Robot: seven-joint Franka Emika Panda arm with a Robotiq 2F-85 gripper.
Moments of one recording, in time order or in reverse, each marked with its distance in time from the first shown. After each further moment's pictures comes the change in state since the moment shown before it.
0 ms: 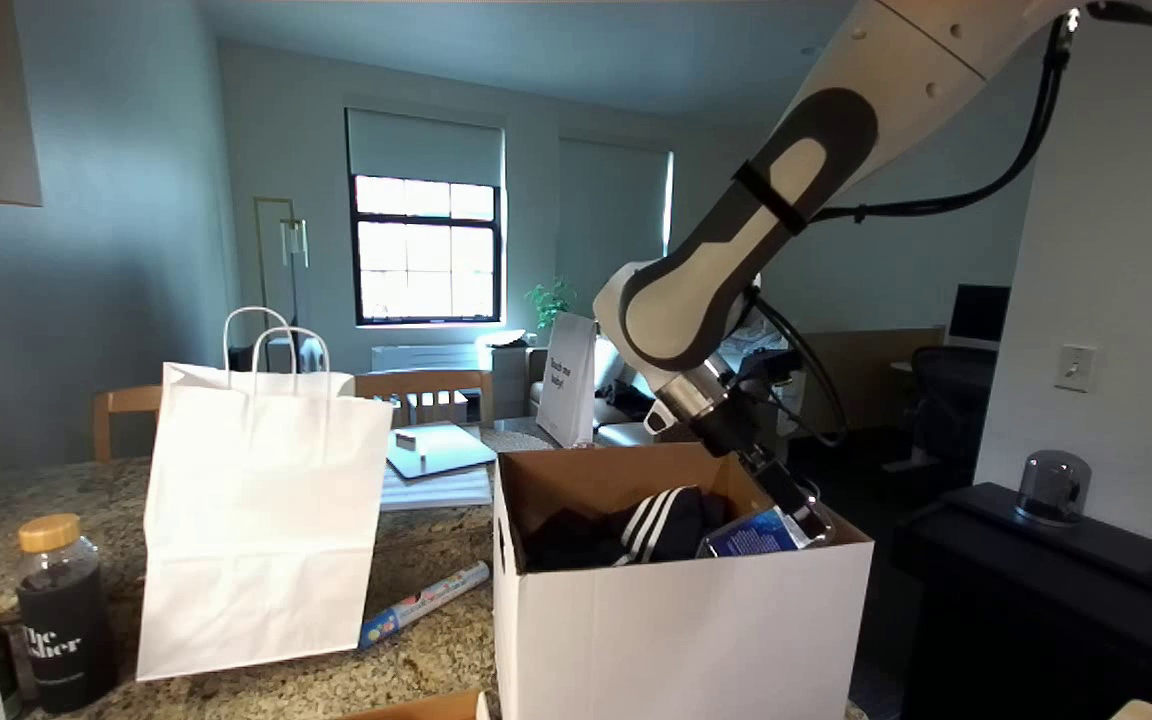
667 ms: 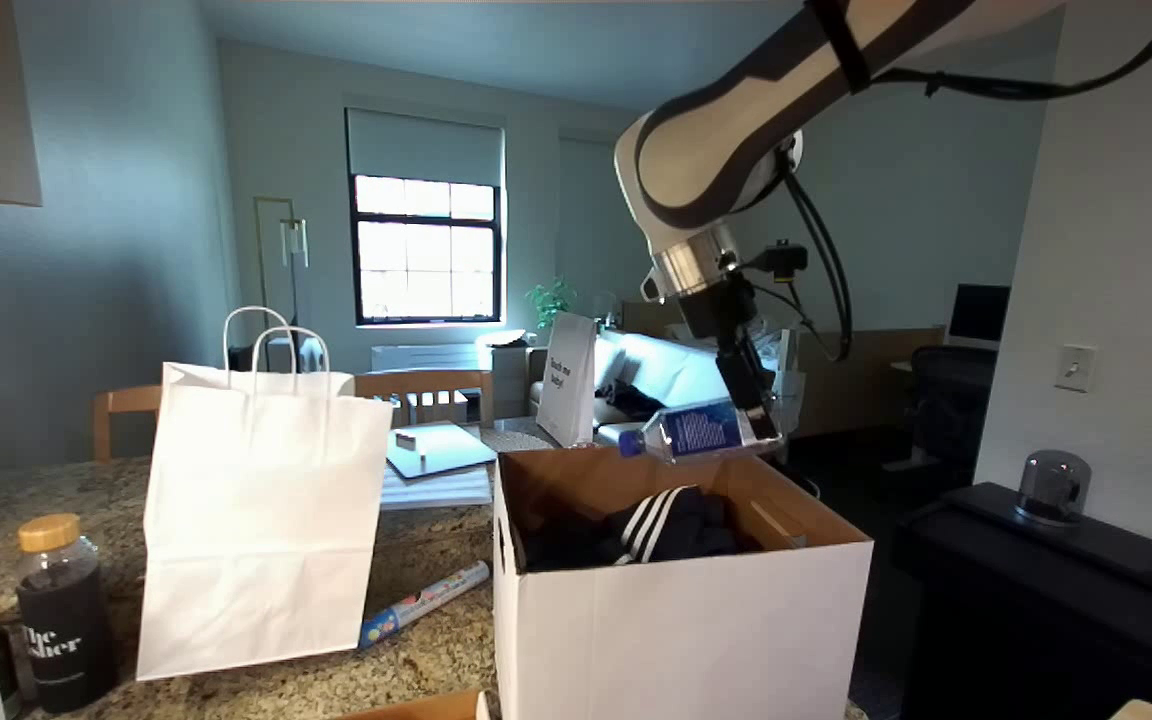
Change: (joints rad) arm 0.013 -0.276 -0.007 0.052 0.123 -0.015 0.139
